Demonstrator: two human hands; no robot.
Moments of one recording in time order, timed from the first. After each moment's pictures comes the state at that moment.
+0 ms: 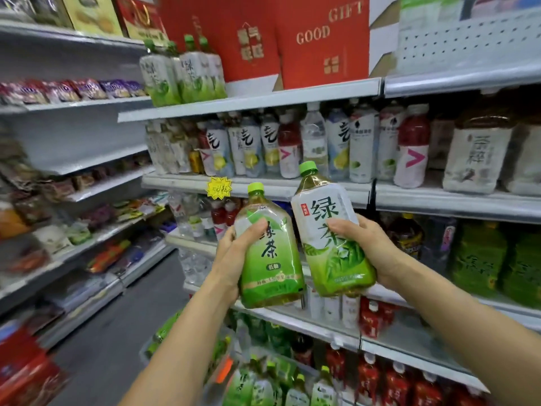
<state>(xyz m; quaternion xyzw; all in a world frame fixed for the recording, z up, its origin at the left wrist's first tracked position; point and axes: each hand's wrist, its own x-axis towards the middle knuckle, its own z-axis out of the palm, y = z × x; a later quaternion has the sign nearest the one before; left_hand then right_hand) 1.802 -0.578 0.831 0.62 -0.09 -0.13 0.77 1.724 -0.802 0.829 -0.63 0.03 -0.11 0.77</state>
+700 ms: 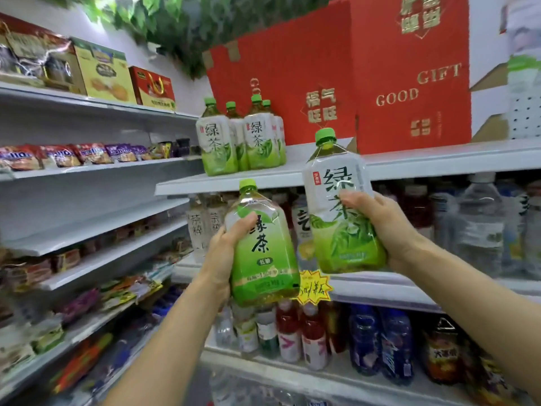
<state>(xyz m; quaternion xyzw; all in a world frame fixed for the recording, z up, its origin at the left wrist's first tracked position) 2.172 -0.414 0.952 0.59 -0.20 -0.11 0.77 2.056 -0.636 0.972 -0.64 -0.01 -0.30 0.71</state>
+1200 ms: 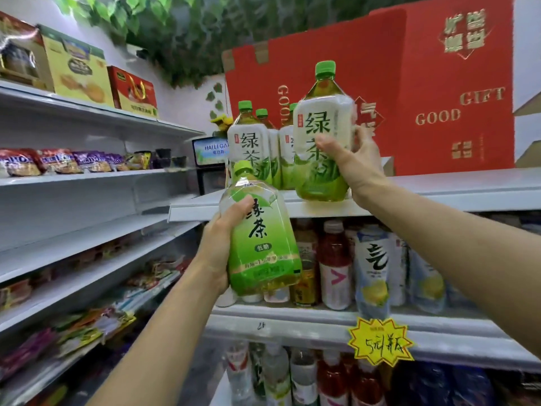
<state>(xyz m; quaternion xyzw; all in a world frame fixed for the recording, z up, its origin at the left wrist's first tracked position) 2.341 -0.353 1.011 0.53 -0.27 -0.16 0.79 2.269 -0.573 1.089 -0.66 0.01 -0.52 0.54</state>
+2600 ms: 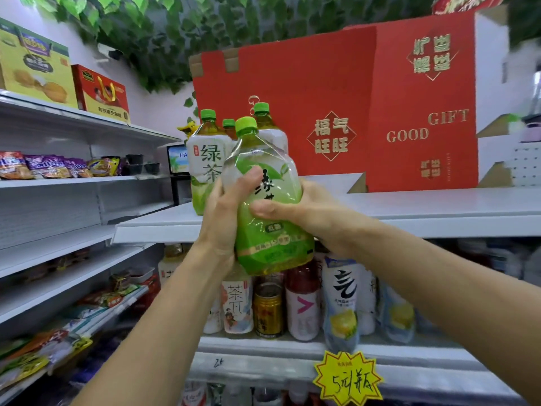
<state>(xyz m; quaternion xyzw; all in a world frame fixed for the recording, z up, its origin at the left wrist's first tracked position) 2.336 -0.438 1.059 0.45 -0.42 -0.11 0.78 2.225 -0.548 1.078 -0.80 -0.06 -0.25 0.54</state>
